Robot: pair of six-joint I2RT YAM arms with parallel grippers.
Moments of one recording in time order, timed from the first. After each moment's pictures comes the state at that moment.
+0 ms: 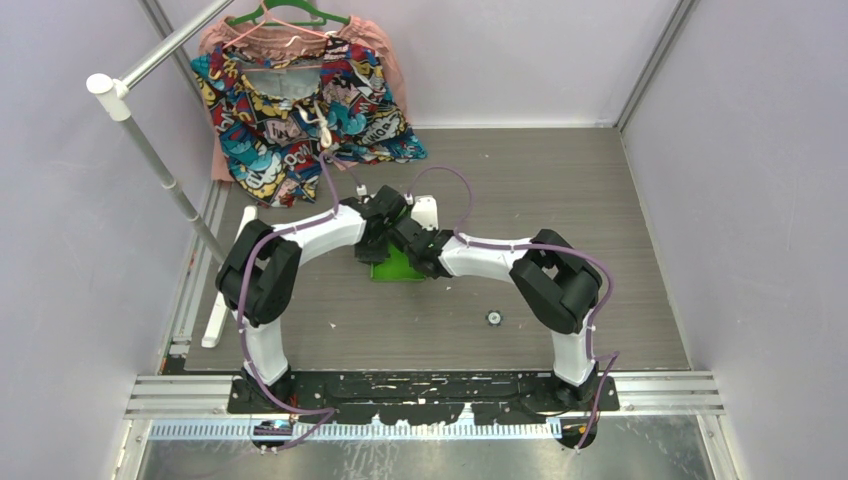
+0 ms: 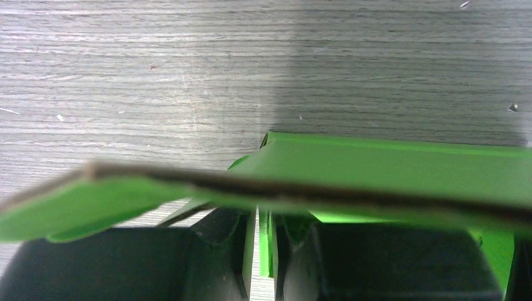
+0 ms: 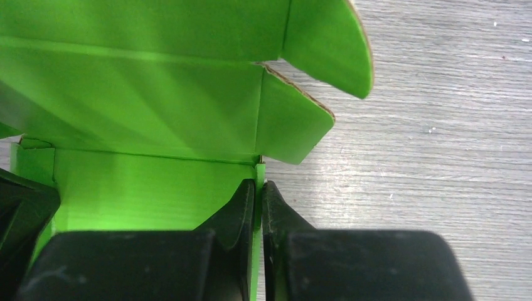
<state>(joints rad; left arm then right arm) -0.64 1.87 1.27 -0.68 -0.28 -0.57 0.91 1.93 1.22 -0.27 0.56 0.63</state>
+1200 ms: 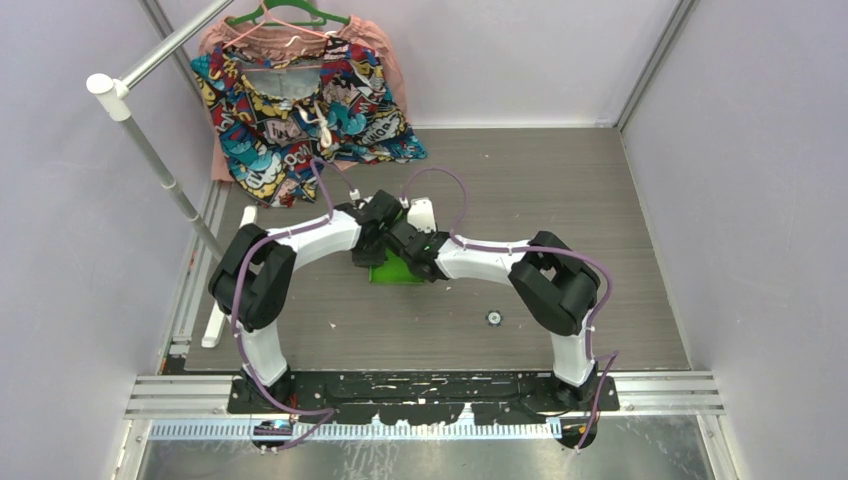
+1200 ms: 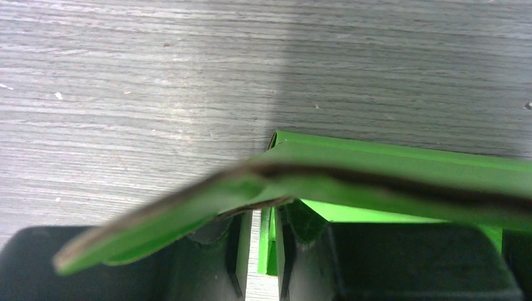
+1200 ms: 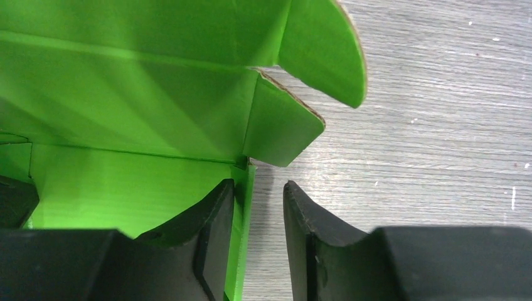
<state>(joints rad) -0.63 1.83 1.19 -0.63 -0.27 -0.64 0.94 1.93 1.25 -0.35 0.62 0.61</state>
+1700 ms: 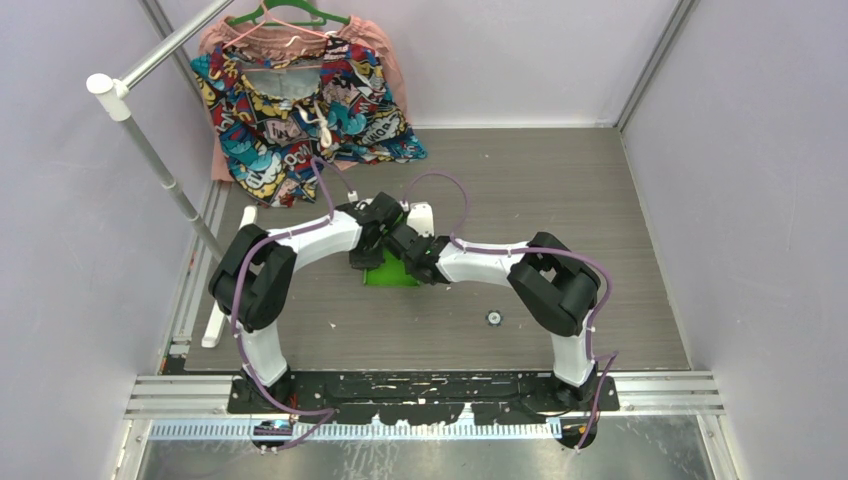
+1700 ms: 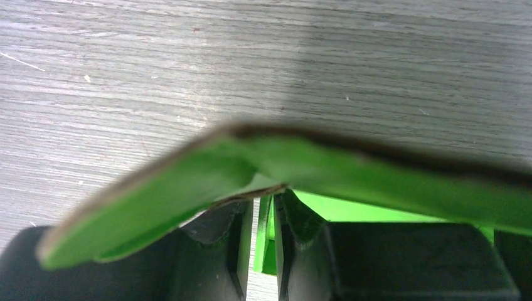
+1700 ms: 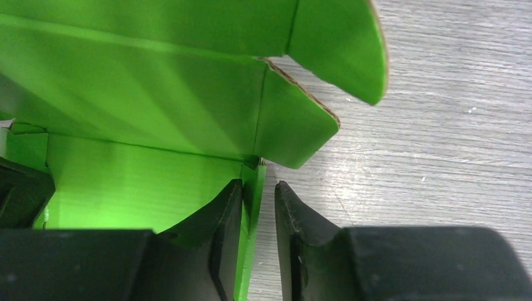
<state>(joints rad) -0.64 1.83 1.19 -0.68 -0.33 -0.65 0.95 1.93 1.21 -0.27 0.54 0.66</state>
